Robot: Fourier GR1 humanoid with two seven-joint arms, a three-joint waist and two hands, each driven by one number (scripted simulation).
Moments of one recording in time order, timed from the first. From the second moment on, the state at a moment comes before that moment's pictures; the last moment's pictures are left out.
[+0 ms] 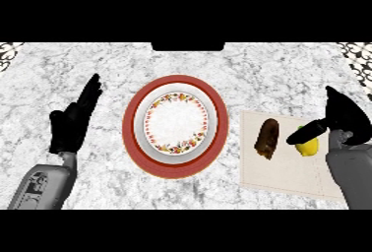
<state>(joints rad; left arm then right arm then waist) -0.25 0.26 -0.08 -1.43 0.00 0.12 0.10 -0.37 -0.38 0.08 -1.51 0.67 0.19 1.10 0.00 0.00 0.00</state>
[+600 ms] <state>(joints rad) -0.26 0.25 -0.04 -1.41 -0.02 0.09 0.09 -0.31 -0.34 0.04 -1.41 0.70 0.20 1.04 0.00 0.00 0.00</state>
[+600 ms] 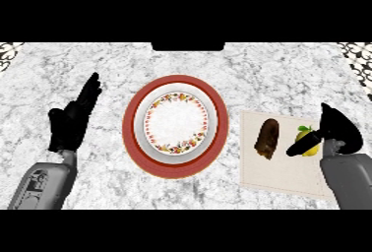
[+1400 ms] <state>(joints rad) -0.25 0.21 0.00 -1.44 -0.06 0.05 0.11 -0.28 -0.32 -0.01 -1.31 0.83 0.16 0.95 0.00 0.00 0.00</state>
